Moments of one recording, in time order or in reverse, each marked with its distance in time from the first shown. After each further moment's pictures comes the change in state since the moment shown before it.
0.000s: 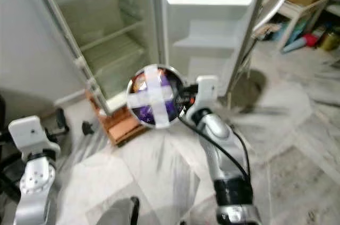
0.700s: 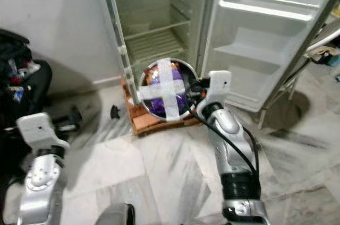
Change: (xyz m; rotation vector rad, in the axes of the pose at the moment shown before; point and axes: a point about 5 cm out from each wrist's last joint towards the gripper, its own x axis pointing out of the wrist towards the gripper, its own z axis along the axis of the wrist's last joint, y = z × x) left arm 0.002 -0.023 0.003 -0.079 0.012 -0.148; right arm -0.001 -0.022 0.010 -0.026 -0.021 -0.077
